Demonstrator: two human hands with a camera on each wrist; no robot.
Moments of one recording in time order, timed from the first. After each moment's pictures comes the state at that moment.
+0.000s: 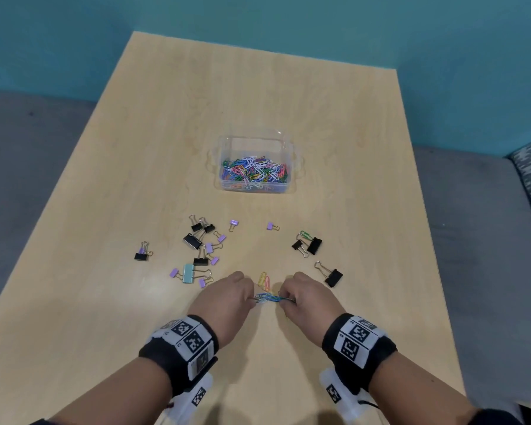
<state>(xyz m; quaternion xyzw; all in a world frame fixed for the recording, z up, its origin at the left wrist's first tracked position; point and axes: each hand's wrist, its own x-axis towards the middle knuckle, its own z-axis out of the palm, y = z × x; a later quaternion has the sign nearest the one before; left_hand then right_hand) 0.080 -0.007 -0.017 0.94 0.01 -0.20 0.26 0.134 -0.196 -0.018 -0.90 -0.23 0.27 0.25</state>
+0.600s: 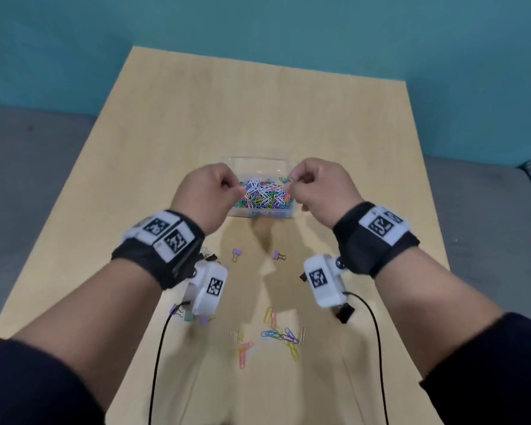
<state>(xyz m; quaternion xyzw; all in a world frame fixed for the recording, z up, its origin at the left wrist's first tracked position) 0.253 0.071 0.064 0.90 0.15 0.02 0.40 0.321 -0.120 0.075 -0.86 -0.11 0.15 0.48</state>
